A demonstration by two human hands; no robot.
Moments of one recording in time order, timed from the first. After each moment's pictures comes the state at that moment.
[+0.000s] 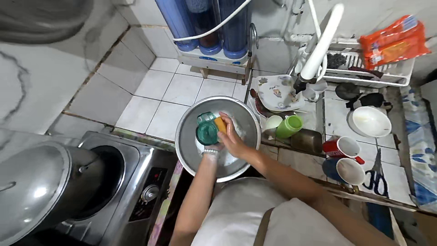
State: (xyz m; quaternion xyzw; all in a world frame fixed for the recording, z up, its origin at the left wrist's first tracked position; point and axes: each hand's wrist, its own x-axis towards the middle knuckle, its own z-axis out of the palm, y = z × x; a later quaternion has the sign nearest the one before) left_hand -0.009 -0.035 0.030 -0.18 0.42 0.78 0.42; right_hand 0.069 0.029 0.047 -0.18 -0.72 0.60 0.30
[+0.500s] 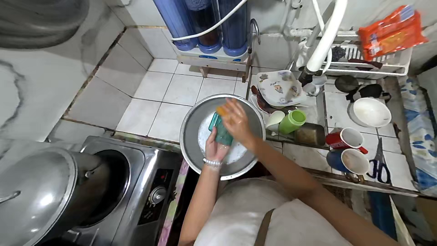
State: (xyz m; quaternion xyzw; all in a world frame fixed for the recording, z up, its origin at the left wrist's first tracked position) left_hand -0.020 -0.058 0.044 -0.02 0.23 0.80 0.55; right_hand 0.054 0.045 0.064 -0.24 -0.82 0.36 0.38
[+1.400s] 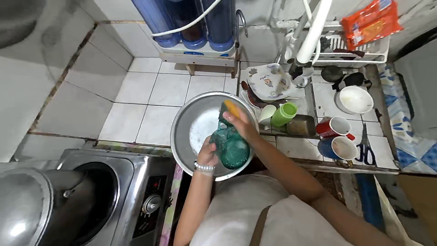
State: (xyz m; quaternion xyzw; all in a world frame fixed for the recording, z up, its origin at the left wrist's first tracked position) left_hand -0.025 -0.086 0.044 0.21 0.31 0.73 0.57; right_hand 0.095 0.036 0.125 -0.32 -0.59 0.69 0.27
